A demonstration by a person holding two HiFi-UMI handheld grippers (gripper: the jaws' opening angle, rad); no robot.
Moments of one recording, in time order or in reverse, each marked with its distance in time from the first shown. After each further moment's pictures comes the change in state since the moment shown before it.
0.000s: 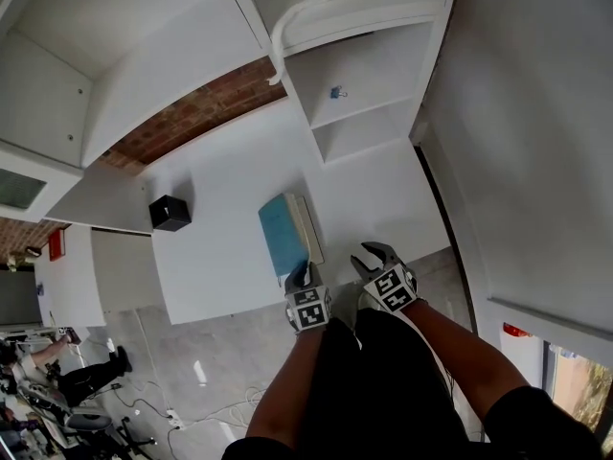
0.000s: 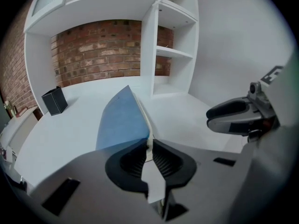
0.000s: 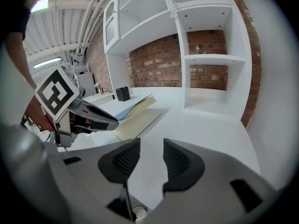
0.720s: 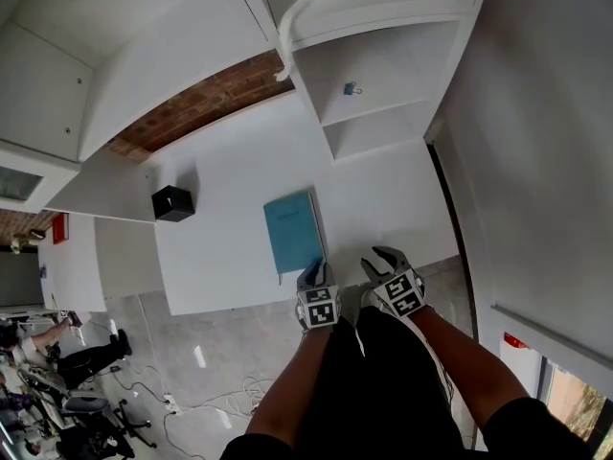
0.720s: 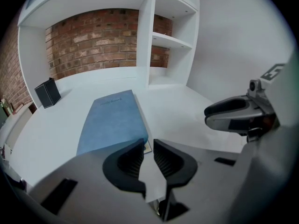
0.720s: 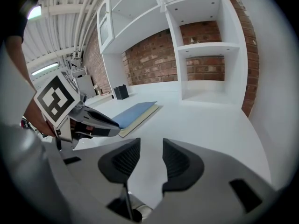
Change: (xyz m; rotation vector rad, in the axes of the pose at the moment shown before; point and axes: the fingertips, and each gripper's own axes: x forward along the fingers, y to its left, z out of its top) left arm 0.027 -0.021 -0.022 -0.002 0.069 -0.029; right arm 0.006 -0.013 -0.022 0.059 0.021 0.027
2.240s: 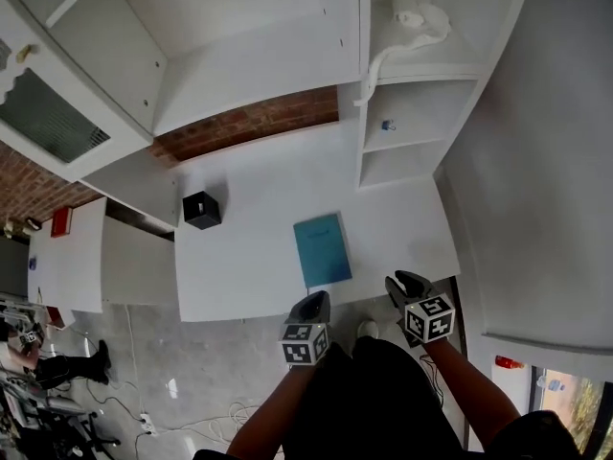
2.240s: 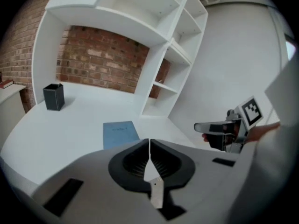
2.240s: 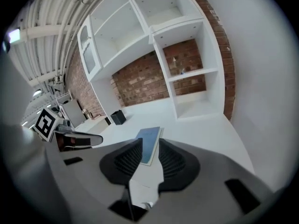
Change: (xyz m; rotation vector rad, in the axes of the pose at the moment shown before) left arm -0.165 0.036 0.047 -0.135 -0.206 -0.279; right arm -0.097 0.053 0.088 0.273 -0.104 -0.092
